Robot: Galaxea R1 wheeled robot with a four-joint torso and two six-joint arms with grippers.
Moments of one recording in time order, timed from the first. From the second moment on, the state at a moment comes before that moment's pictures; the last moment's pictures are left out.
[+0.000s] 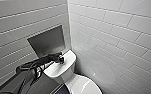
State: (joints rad) left arm 0.18 2.92 -2.63 -0.09 0.47 -0.28; right arm -1.59 2.59 -2.03 0.11 0.27 0.07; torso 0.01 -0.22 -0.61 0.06
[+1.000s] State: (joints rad) left arm 0.22 2.94 -2.67 -0.01 0.42 -0.28; right arm -1.60 2.64 -2.06 0.11 0.27 0.07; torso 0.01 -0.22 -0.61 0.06
